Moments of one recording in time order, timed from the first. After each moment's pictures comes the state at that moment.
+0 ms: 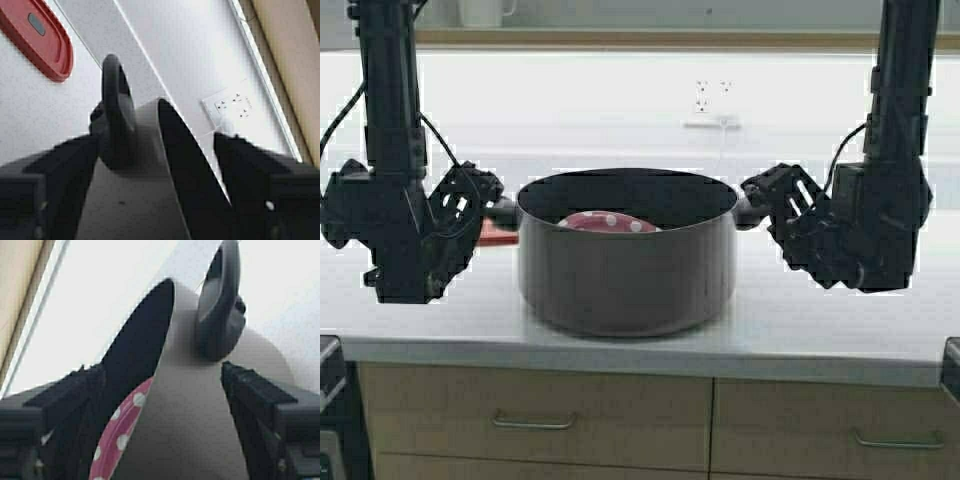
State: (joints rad) left arm -0.37 0.83 0.79 -0.33 -1.72 -1.07; right arm 0.34 0.80 0.78 0.03 -1.60 0.98
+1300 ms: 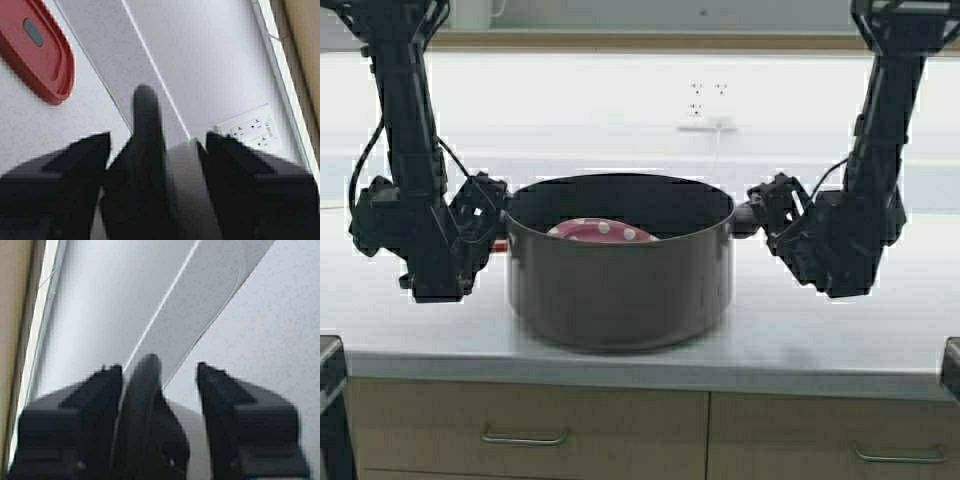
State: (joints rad) left arm -0.31 0.93 0.53 -0.33 -1.56 -1.07; right arm 0.25 0.98 0.39 -0.01 -1.47 1.11
